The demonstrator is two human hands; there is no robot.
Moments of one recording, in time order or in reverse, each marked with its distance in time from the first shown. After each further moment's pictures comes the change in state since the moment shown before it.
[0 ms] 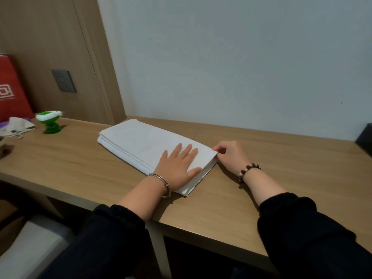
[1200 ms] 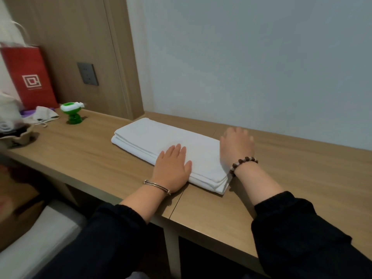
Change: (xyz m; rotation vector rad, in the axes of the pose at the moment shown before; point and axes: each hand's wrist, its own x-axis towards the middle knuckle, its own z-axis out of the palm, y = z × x) left_hand -0.021 -0.038 0.015 -0.135 0.139 -0.257; right_hand 0.025 -0.058 0.029 -0.560 0.204 0.035
